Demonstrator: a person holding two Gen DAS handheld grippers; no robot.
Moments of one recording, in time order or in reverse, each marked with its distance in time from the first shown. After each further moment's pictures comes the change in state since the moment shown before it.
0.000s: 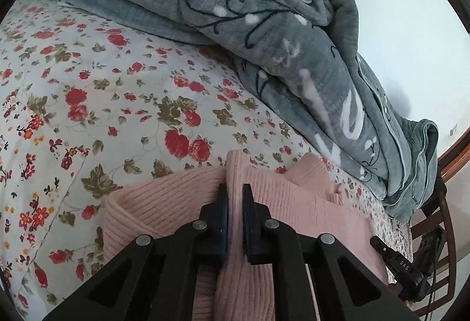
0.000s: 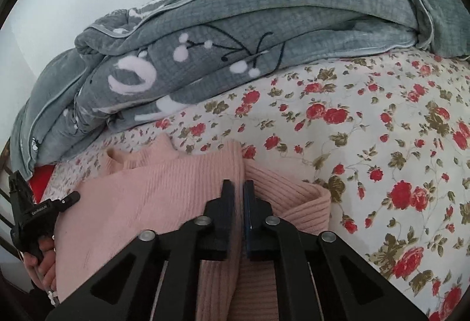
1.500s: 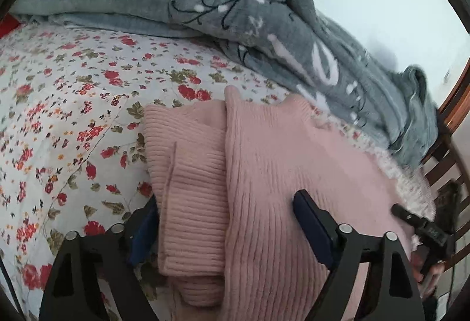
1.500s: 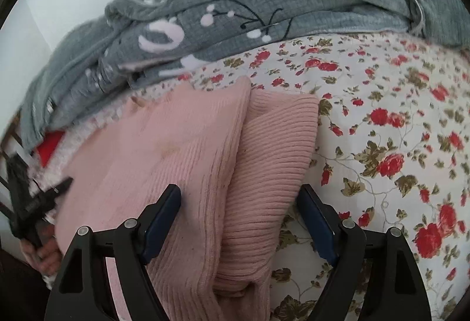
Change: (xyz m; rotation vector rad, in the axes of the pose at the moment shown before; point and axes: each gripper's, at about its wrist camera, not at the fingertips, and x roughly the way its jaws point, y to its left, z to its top) left arm -0.061 0.000 -0.069 0.180 0.006 0.037; right arm -0.043 -0.008 -0.057 -0.041 0.055 0.068
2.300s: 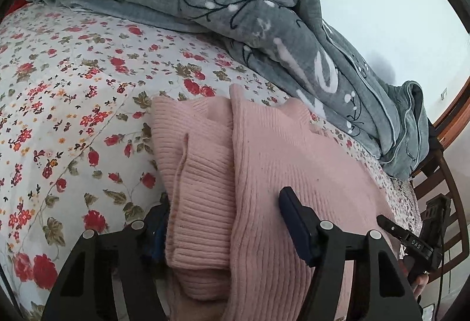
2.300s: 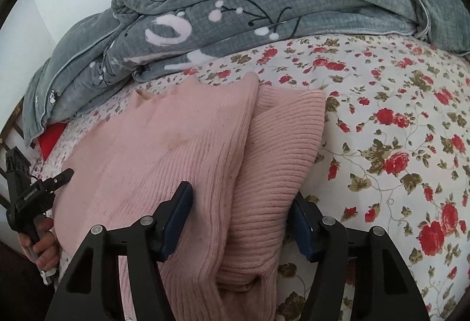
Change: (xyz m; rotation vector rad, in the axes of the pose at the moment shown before) left arm 0.002 0.009 0.002 -0.056 0.012 -0.031; right arm 0.005 0.013 -0.003 -0.067 0.027 -0.034
